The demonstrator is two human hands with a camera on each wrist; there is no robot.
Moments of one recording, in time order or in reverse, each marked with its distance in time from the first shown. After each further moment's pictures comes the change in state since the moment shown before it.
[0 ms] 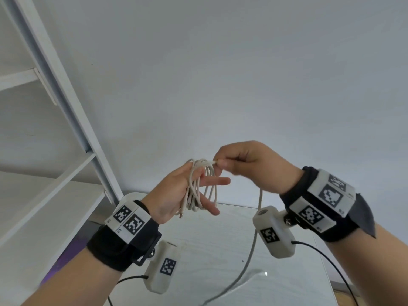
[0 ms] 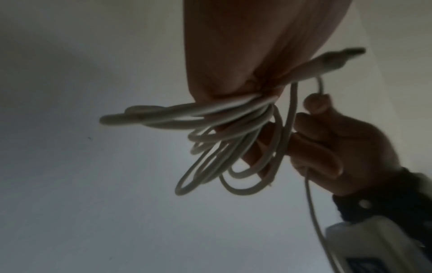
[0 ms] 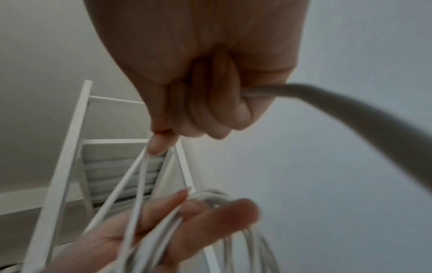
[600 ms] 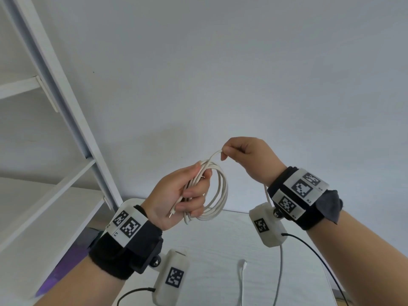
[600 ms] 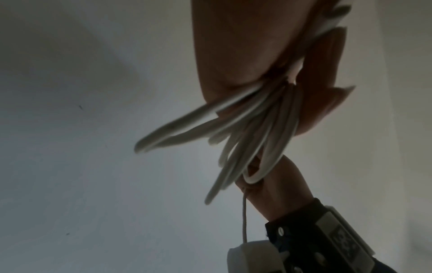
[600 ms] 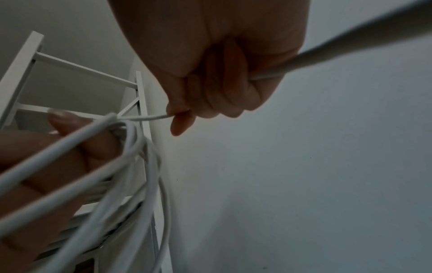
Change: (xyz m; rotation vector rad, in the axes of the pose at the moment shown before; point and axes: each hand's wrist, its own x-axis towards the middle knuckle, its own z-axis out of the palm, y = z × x) left_hand 0.007 0.005 -0.004 -0.473 -0.184 0.033; right_hand 0.024 0.043 -0.010 -0.183 0.310 0.135
